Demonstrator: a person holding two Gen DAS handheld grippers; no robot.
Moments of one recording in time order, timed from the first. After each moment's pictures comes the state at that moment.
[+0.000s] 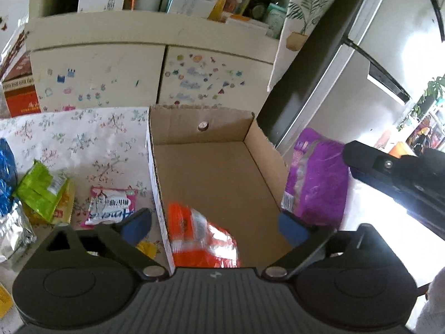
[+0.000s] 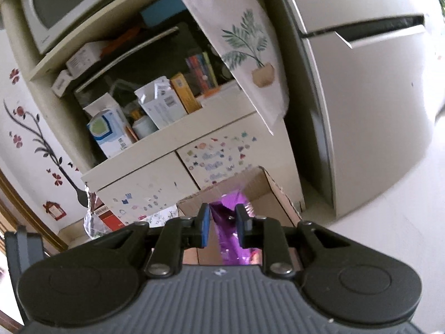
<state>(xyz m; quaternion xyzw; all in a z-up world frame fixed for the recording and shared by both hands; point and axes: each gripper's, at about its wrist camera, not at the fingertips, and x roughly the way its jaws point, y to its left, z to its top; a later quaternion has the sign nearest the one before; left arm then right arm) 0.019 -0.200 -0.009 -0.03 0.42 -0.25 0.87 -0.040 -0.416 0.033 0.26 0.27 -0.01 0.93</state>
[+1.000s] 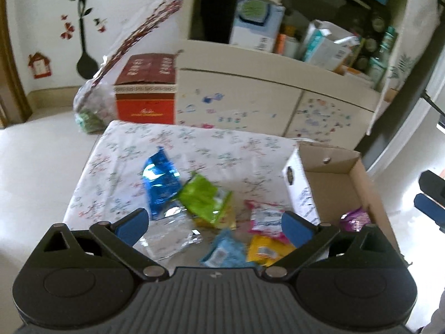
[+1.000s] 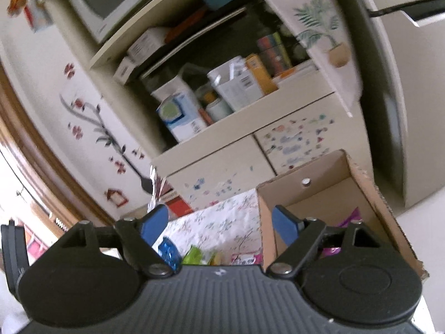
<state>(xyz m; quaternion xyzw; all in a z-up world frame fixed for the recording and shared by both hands) 0.027 -0.034 0.033 -0.03 0.42 -0.09 0.90 -0.032 -0.365 0.038 0.27 0.26 0.14 0.92</state>
